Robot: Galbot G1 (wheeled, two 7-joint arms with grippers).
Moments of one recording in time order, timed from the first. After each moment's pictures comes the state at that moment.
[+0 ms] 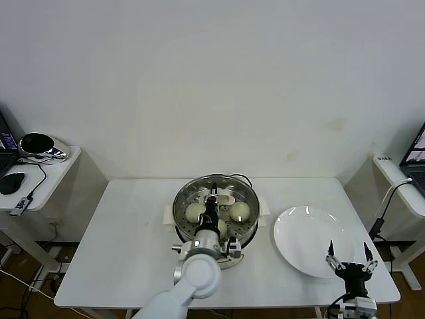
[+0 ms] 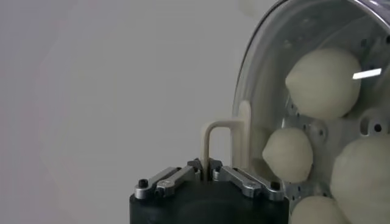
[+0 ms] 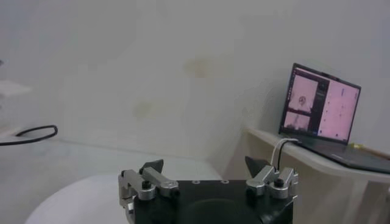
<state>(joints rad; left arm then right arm) 0.86 -1.33 0.23 -1.80 1.39 0.68 0.28 -1.55 1.56 0.88 1.88 -0.07 0.13 -0.01</state>
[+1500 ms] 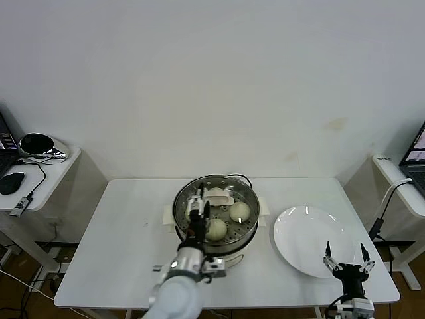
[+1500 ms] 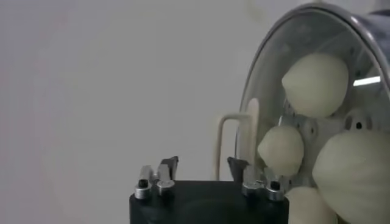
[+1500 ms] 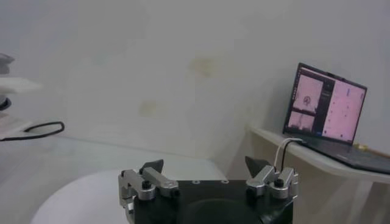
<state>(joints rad) 1.09 -1.23 0.11 -2.06 1.18 0.63 0.13 -1.56 1.56 0.87 1.88 -0.08 0.13 -0.02</state>
